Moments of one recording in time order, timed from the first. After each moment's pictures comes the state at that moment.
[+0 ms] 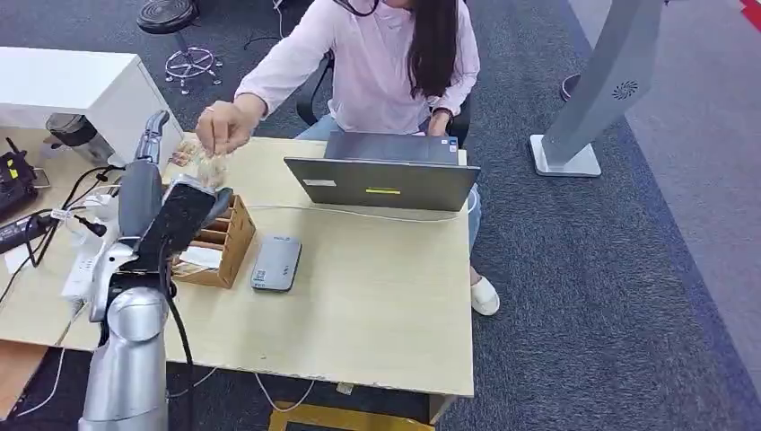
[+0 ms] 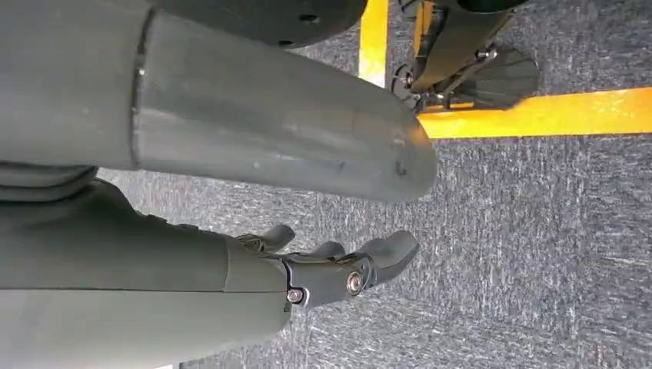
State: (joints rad) left arm -0.30 -0.04 0.17 -1.76 -0.86 -0.02 -0.05; right arm -0.05 0.05 0.13 -0.18 0.00 -0.21 0.00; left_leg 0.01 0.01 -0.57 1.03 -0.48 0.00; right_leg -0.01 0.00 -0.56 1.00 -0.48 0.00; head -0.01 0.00
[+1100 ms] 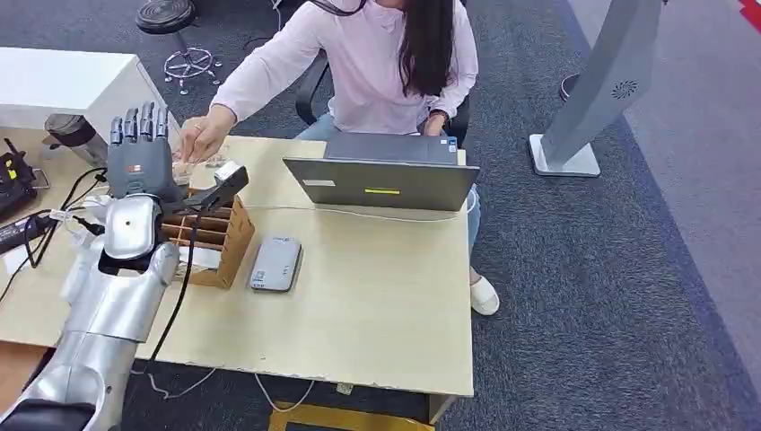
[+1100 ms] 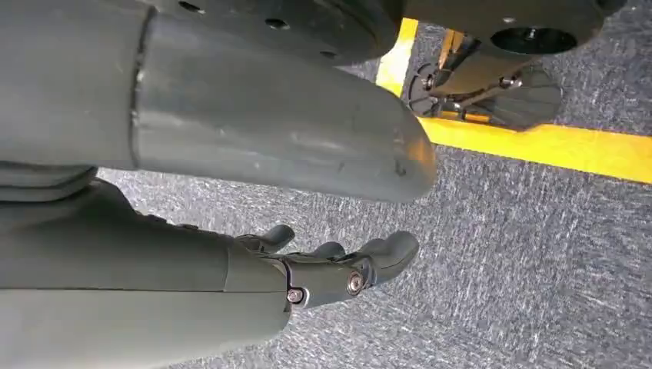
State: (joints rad) left arm -0.58 0.26 -0.05 -1.22 -1.53 0.14 0.30; right arm -0.05 0.05 0.21 -0.18 0.11 -0.15 0.01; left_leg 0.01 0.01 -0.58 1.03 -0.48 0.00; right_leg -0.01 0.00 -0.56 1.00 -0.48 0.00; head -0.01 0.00
